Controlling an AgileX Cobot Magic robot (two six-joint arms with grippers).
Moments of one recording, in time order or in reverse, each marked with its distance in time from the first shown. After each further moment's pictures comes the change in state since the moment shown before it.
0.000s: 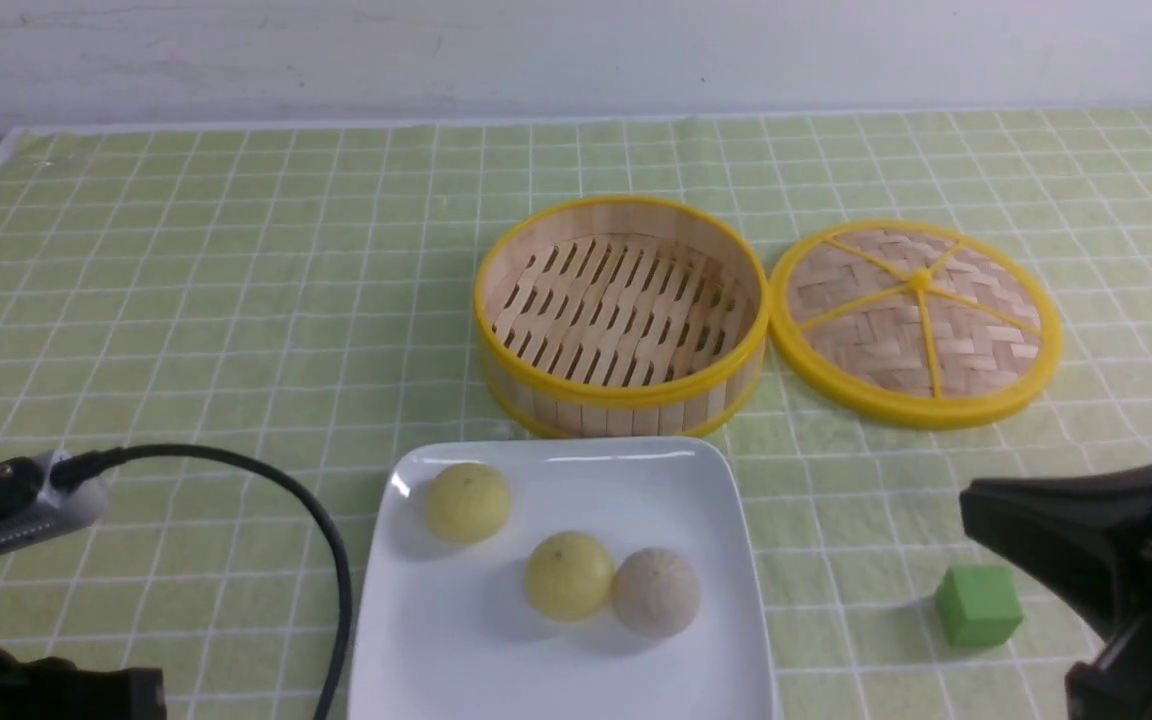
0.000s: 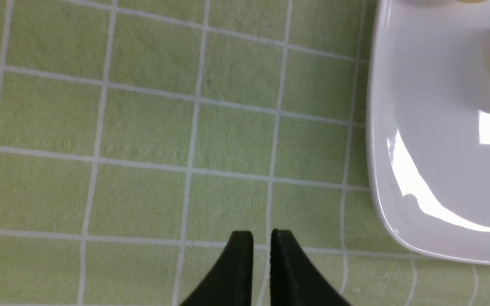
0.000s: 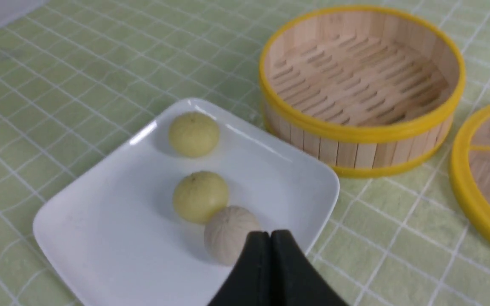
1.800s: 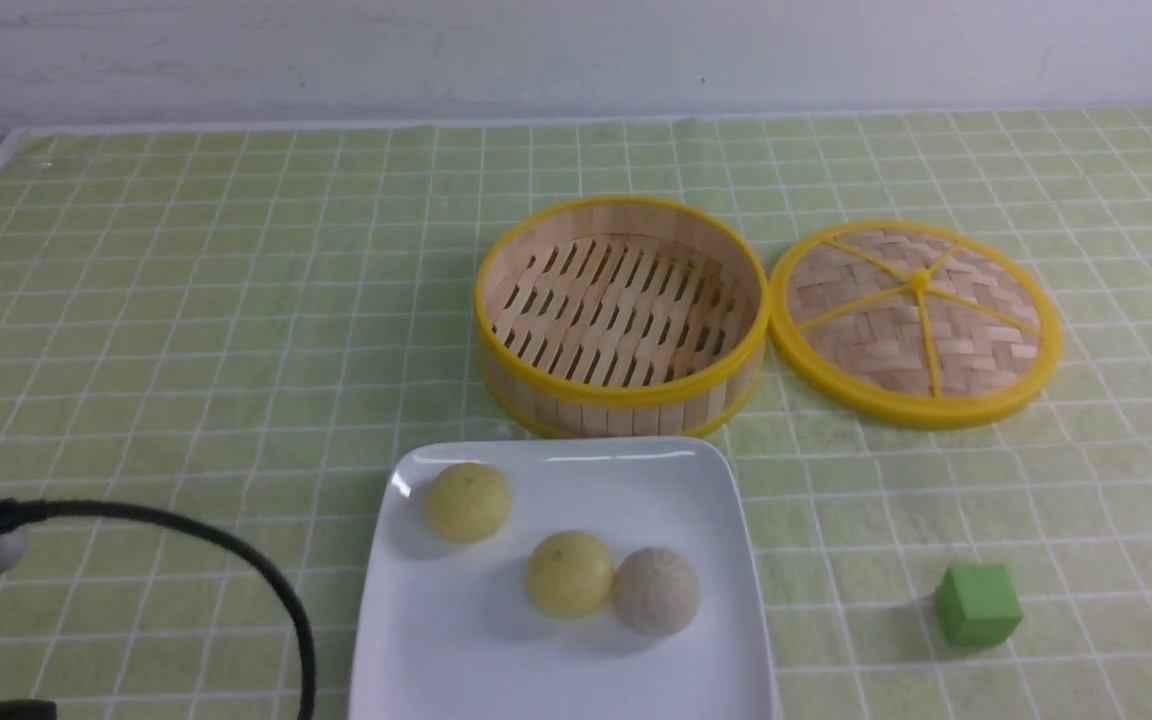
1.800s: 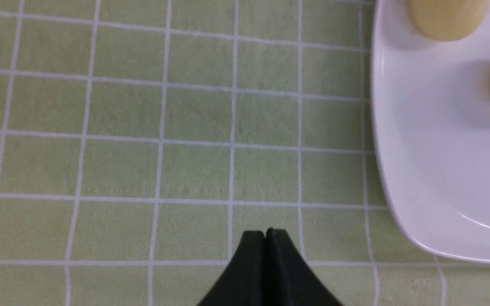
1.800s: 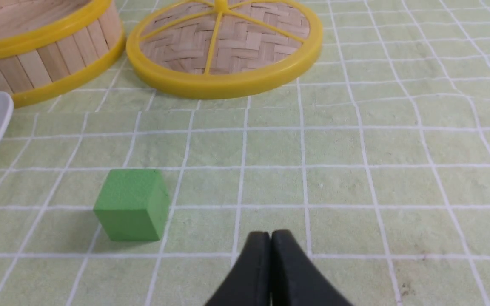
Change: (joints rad) right arm -0.619 -0.776 0.540 -0.007 0.186 -0.005; left arm 0.000 -0.295 0.000 0.100 0.058 0.040
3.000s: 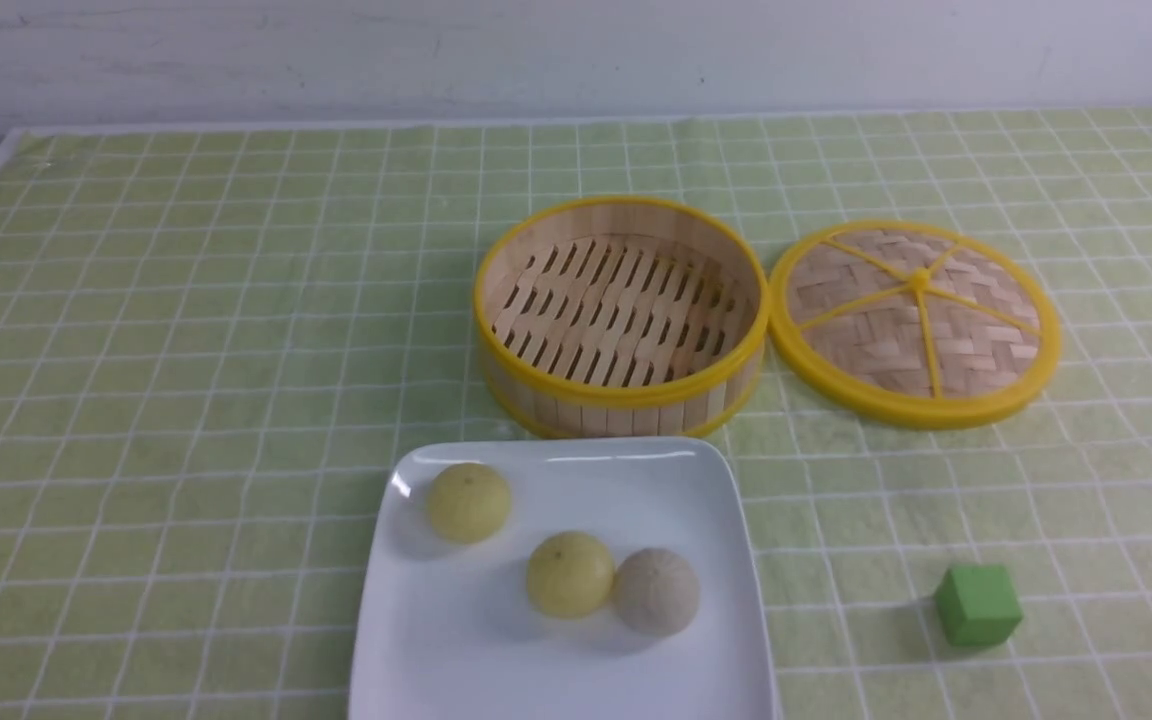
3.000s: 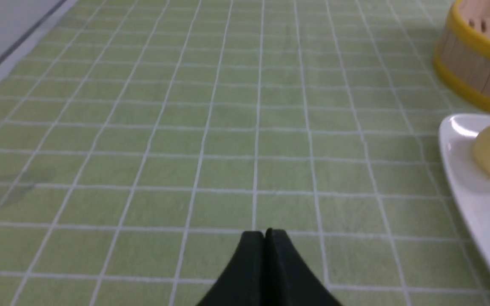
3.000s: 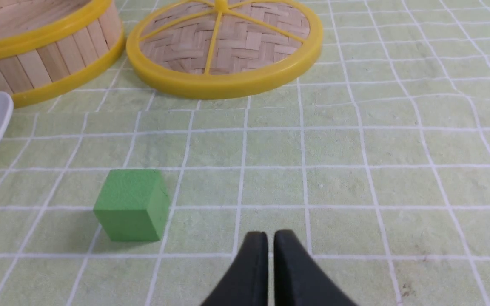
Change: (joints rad) right arm 0.000 0.000 0.000 0.000 0.000 -0.001; left arm 0.000 -0.512 0.465 0.243 -0.477 -0.079
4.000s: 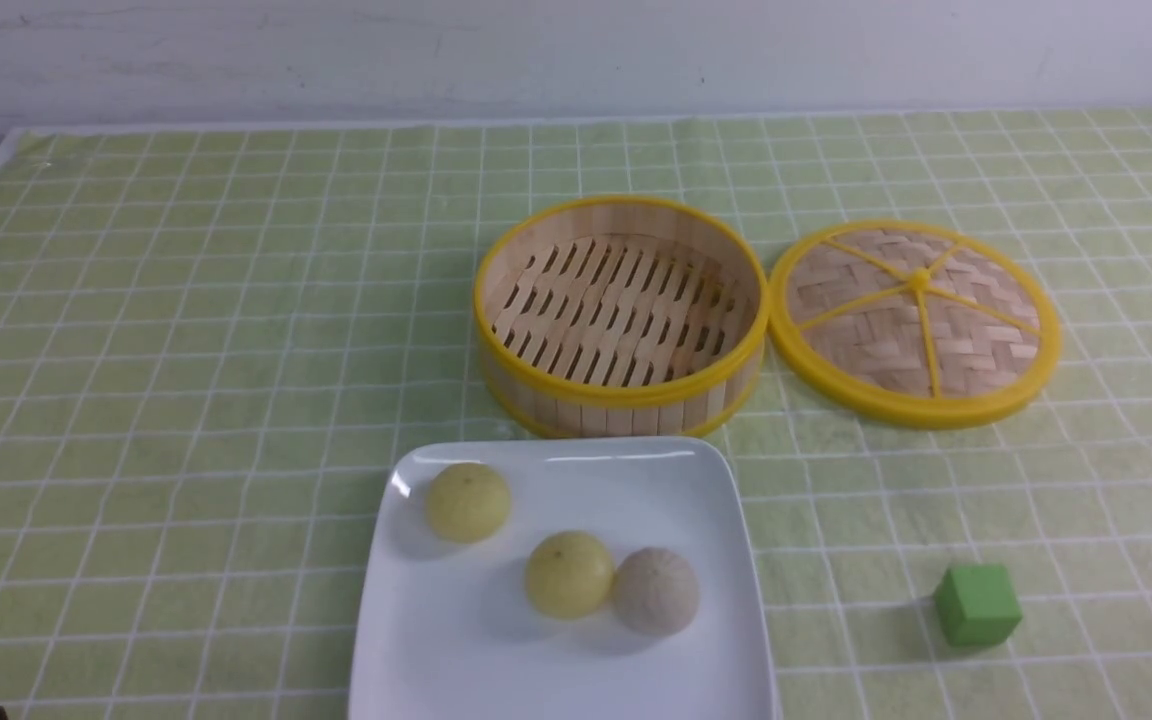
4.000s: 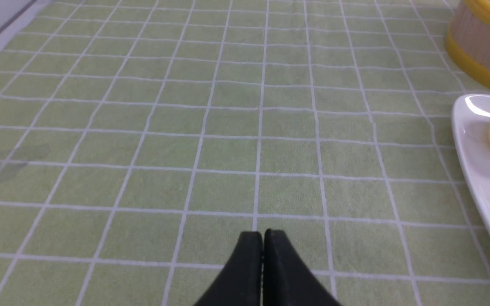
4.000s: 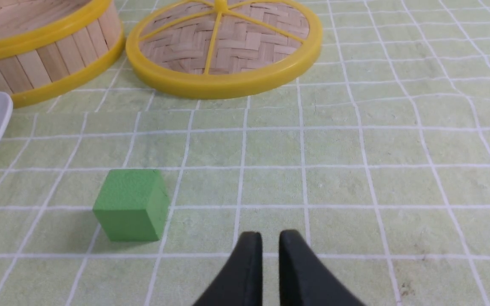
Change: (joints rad) right arm 0.000 0.000 0.000 0.000 0.000 0.000; left arm 0.000 -0.005 0.035 0.008 -0.030 -0.028
